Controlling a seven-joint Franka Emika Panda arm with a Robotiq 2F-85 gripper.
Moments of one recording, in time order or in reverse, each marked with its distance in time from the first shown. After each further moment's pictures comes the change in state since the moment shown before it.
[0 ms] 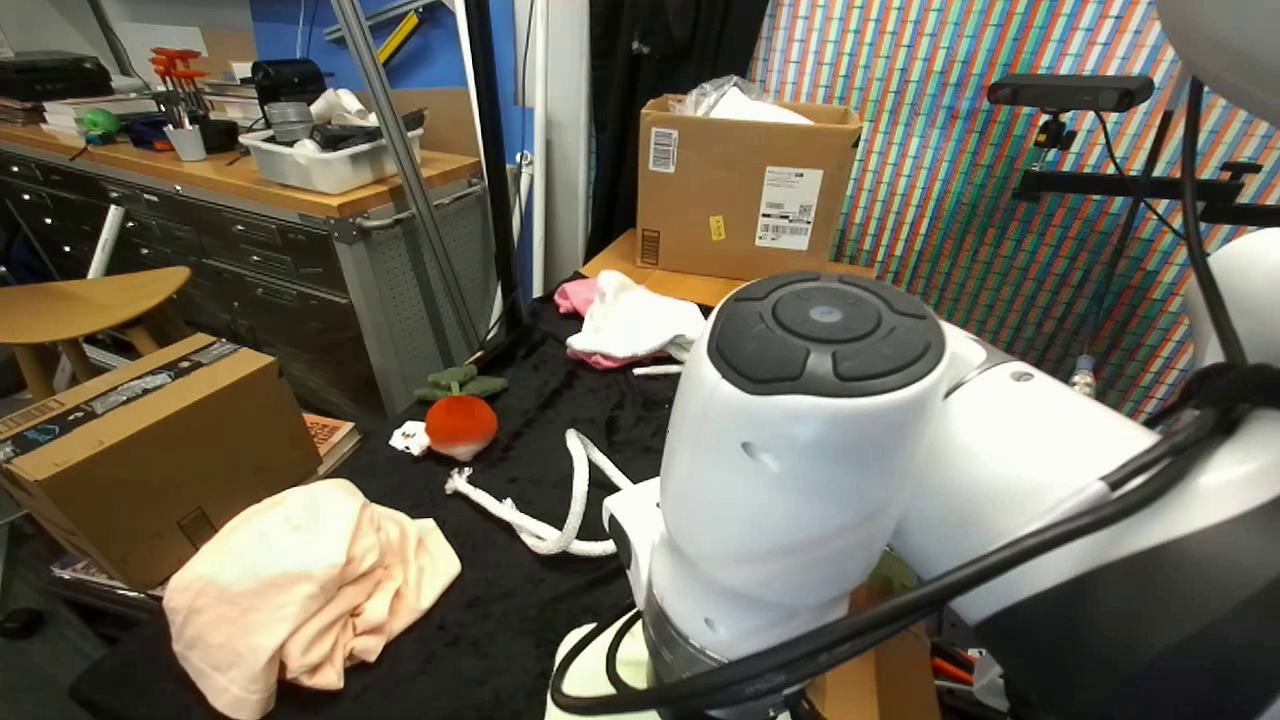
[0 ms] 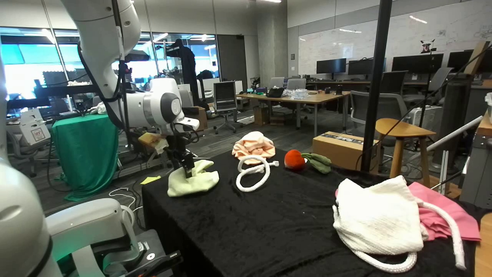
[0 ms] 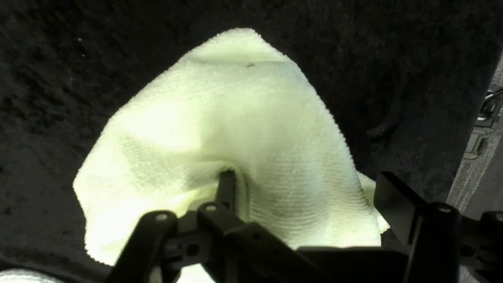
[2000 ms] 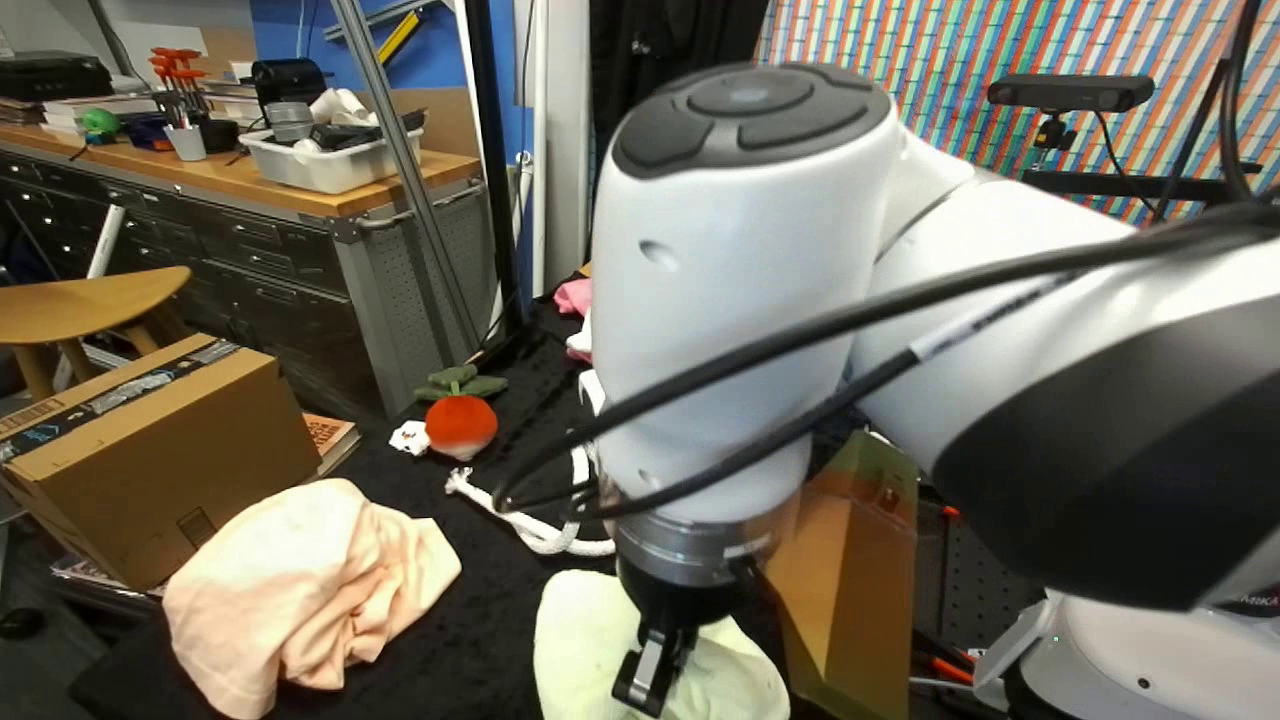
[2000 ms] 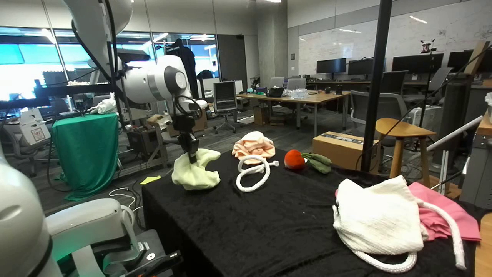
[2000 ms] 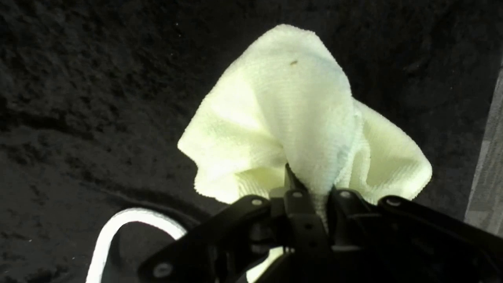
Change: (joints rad) arm -0.003 -0.105 -0.048 0.103 -0.004 -0.284 0.064
